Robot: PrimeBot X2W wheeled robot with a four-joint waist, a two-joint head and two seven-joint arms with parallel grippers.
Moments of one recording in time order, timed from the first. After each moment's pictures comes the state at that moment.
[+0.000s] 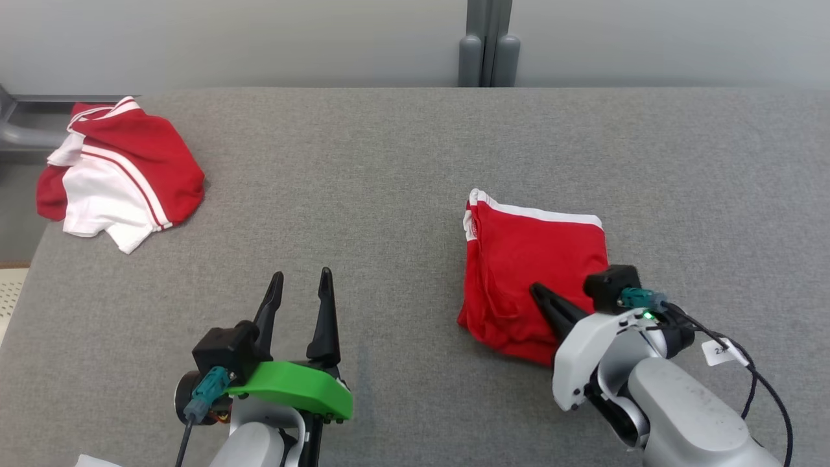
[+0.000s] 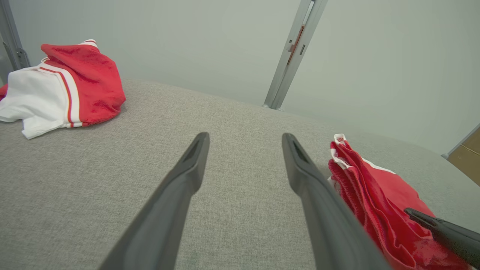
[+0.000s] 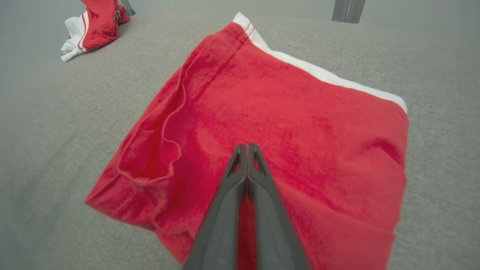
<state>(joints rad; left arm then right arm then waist) -0.19 0.12 -0.45 0.23 -0.57 0.17 -0.26 -0.41 -0.23 0.55 0.55 0.49 0.13 -0.05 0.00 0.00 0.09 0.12</state>
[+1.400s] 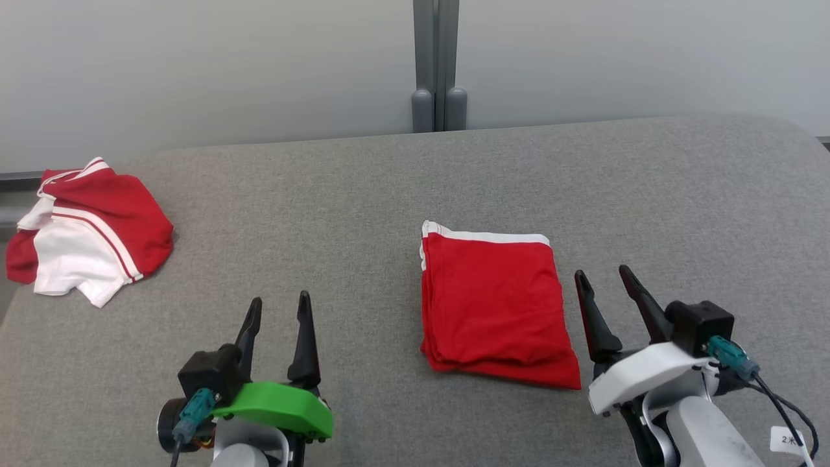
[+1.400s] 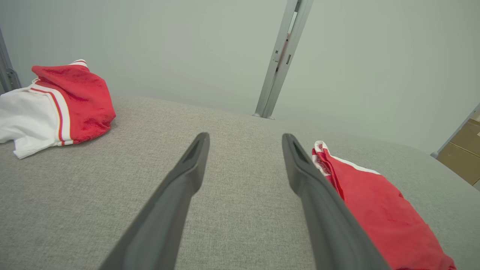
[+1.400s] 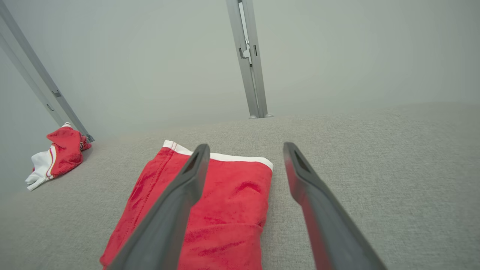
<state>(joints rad) -0.13 0.08 -0.34 0.29 -0.48 0.12 -0.26 -0.20 -0.11 0.20 0.40 0.34 0.13 -0.26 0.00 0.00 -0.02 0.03</state>
